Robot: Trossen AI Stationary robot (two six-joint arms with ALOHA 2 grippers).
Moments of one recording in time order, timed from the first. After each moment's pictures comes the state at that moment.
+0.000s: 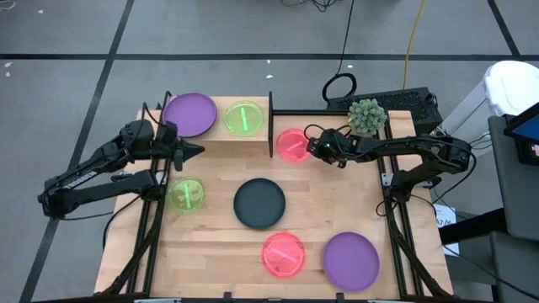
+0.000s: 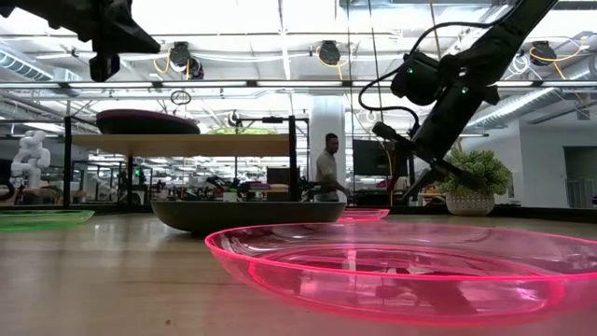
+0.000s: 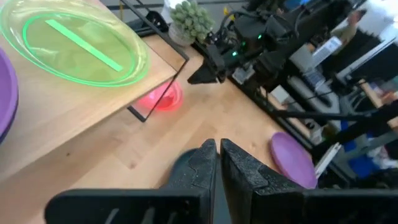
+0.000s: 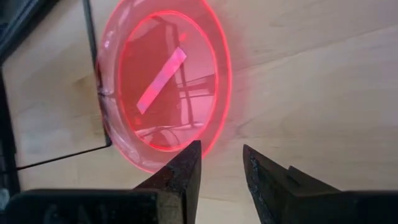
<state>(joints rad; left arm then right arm) 0.49 0.49 0.66 -0.52 0.28 -0.52 -0.43 1.42 0.59 -0.09 0.08 1.40</state>
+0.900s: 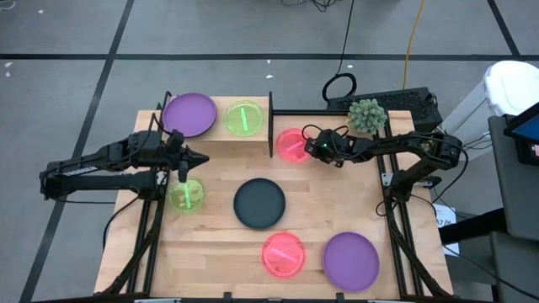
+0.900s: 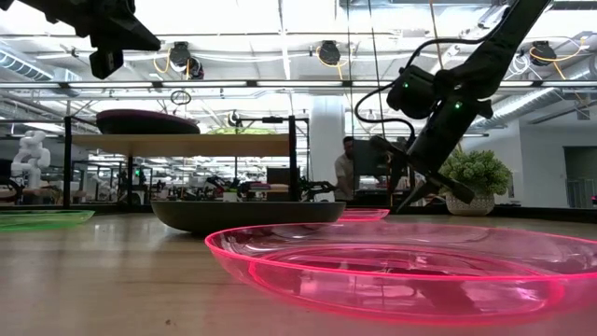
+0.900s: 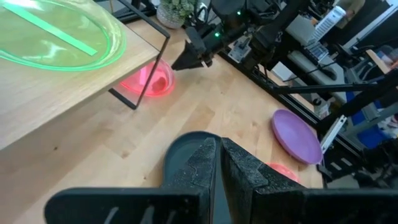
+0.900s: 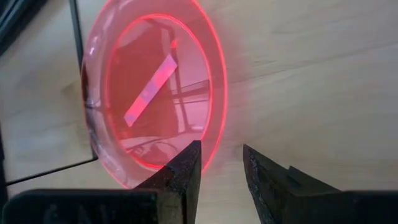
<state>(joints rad) 0.20 0.53 0.66 -0.51 0.05 -0.53 -0.45 1.52 0.57 0.02 0.08 1.37</state>
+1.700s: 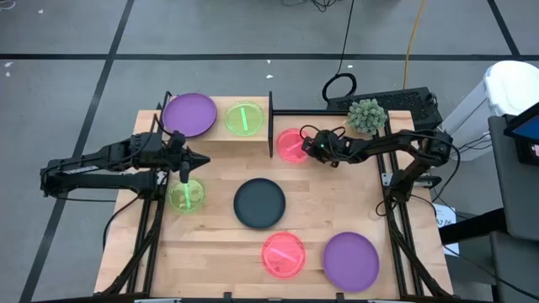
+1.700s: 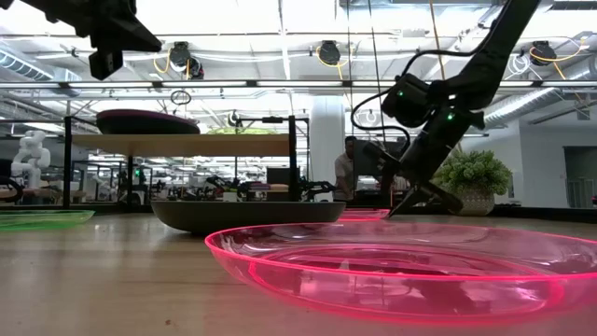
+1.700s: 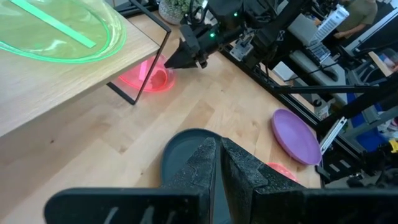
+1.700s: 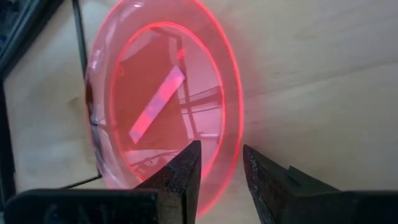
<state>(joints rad) 0.16 0.55 0.66 -0.51 0.02 -0.58 -0.45 1.61 0.57 0.16 0.10 1.41</state>
